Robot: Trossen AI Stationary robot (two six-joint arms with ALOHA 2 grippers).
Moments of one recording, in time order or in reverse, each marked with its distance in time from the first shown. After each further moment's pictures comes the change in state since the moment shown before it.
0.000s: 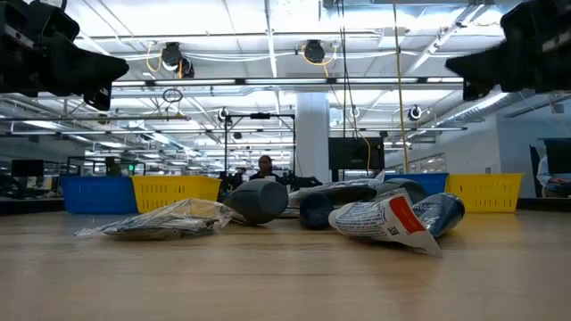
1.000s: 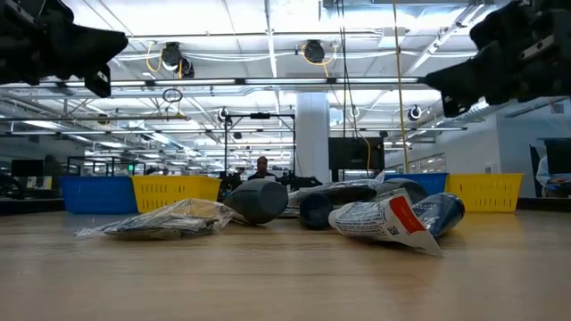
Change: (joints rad) left arm 0.000 0.000 0.001 0.163 -0.026 -0.040; right arm 0.122 0.695 0.000 0.543 0.051 0.109
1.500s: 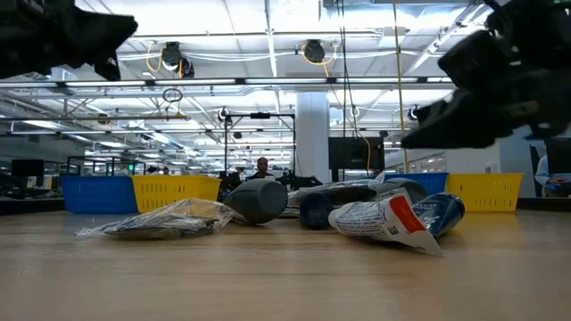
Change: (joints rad) left arm -0.081 0.360 0.000 0.388 -0.059 0.162; right arm 0.187 0.692 0.173 0.255 0.213 -0.074
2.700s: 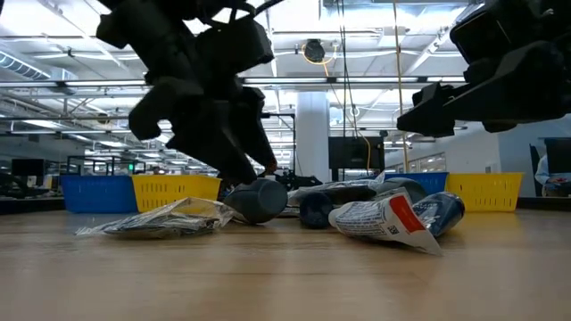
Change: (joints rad) left arm -0.101 1.407 0.985 -0.733 -0.098 0.122; right arm 0.092 0.032 0.057 0.000 -0.119 0.023
